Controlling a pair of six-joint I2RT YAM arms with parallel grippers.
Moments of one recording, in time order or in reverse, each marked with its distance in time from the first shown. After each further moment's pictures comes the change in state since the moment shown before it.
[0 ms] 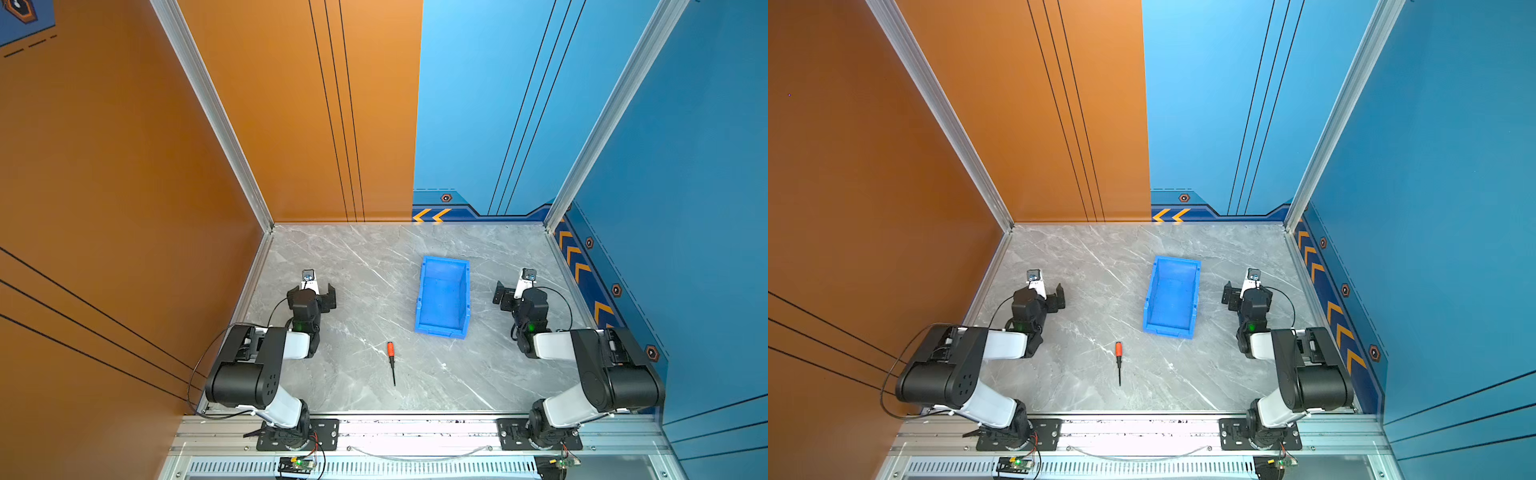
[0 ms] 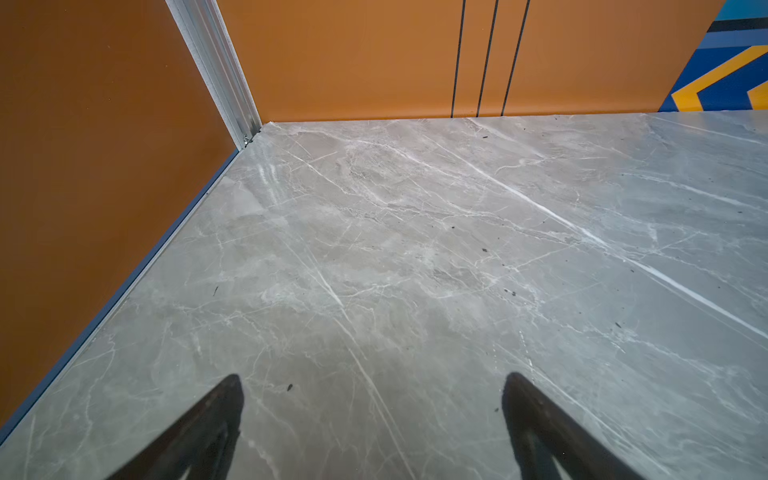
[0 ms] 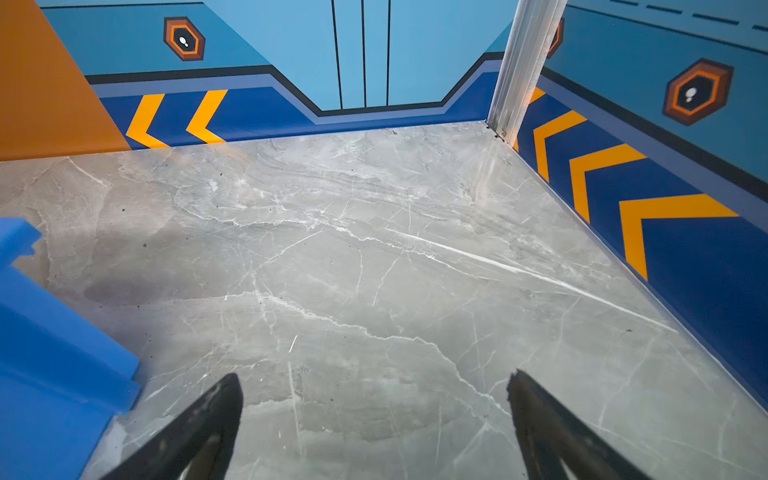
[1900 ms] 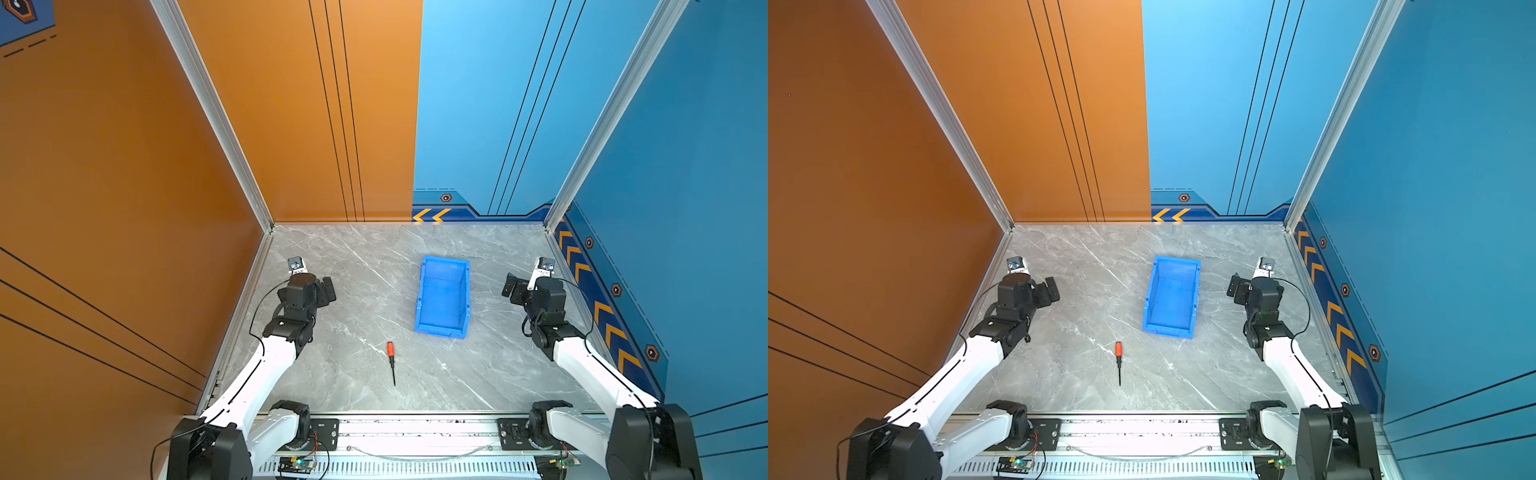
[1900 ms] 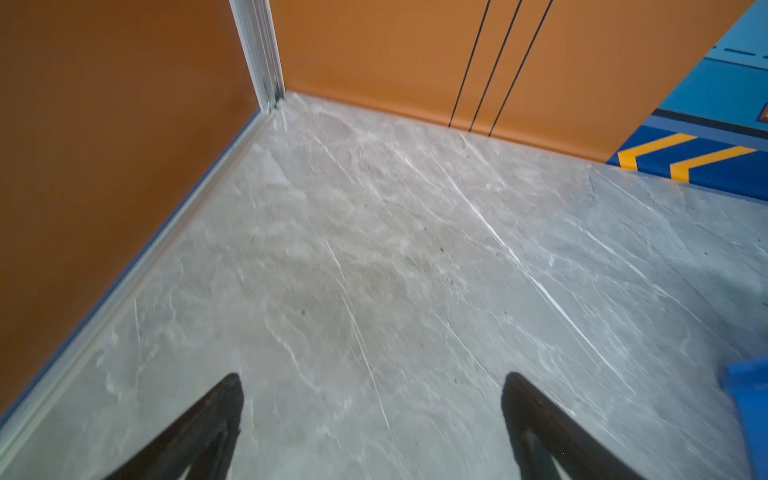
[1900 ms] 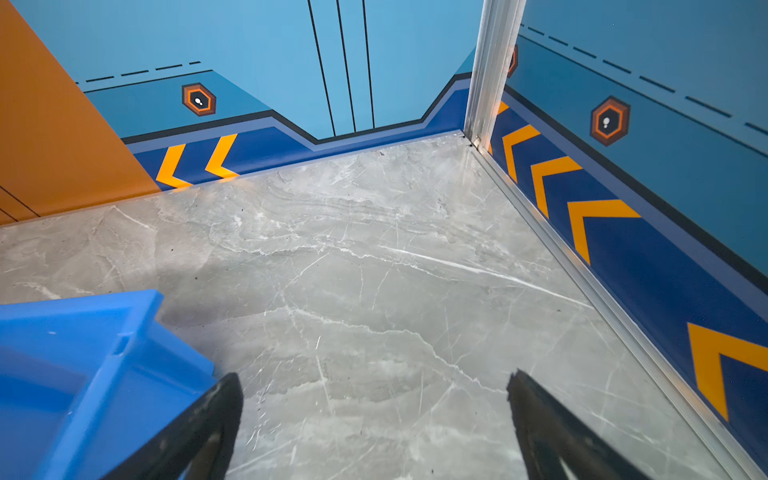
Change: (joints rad) left arm -0.155 -0.528 0.309 -1.092 -0.112 -0.372; right arm 0.041 -0.472 0.209 -0.760 0.042 0.138
